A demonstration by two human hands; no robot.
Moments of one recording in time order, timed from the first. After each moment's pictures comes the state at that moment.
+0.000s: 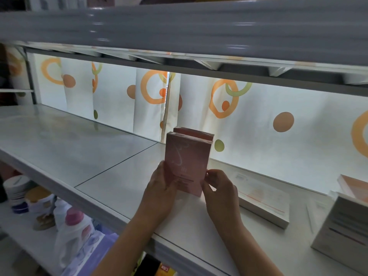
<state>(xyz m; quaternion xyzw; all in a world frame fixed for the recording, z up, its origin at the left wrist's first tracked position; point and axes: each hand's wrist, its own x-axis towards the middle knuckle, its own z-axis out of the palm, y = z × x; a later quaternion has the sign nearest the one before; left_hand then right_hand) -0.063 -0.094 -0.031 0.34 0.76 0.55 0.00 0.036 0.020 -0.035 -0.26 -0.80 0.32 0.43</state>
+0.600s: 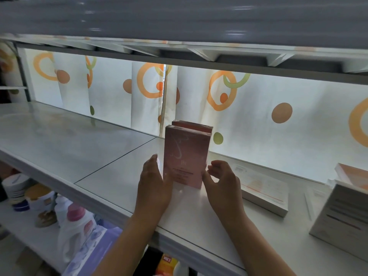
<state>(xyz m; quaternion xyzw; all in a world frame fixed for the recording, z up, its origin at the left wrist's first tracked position) -0.070 -0.094 -0.041 0.26 0.81 0.53 -0.04 0.043 0.012 -0.026 -0.30 -0.80 0.30 0.43</state>
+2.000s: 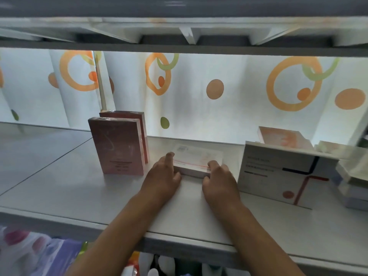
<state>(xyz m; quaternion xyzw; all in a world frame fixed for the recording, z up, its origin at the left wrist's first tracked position) 0.018 0.007 -0.044 0.53 0.79 0.32 0.00 0.163 0.068 -0.043 -0.50 -0.81 0.14 0.27</state>
